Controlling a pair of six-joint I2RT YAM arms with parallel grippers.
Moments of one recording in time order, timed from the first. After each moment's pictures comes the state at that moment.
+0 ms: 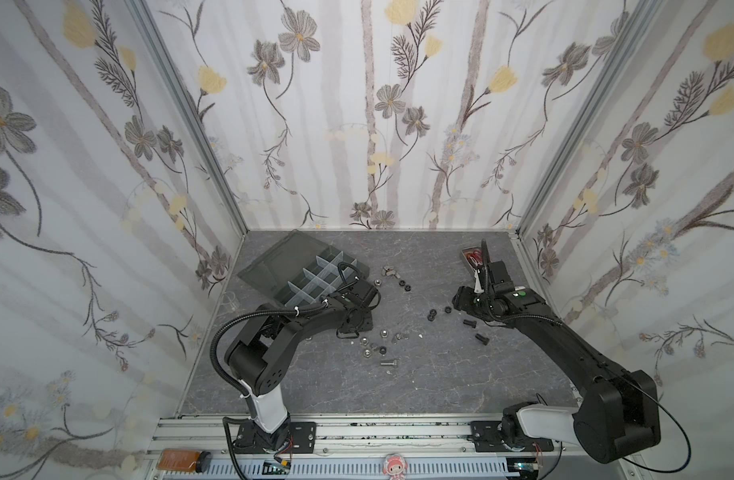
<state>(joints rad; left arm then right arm) -0.66 1.79 1.05 -0.46 -0.10 -0.72 0.27 1.29 0.96 -0.65 -0.03 0.58</state>
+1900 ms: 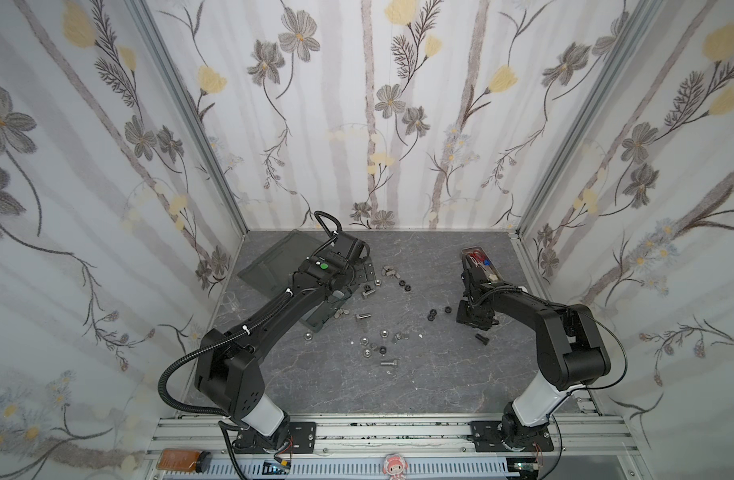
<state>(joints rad) -0.57 1.58 1.42 -0.69 -0.19 -0.66 0.22 1.71 1.00 -0.65 0.12 0.52</state>
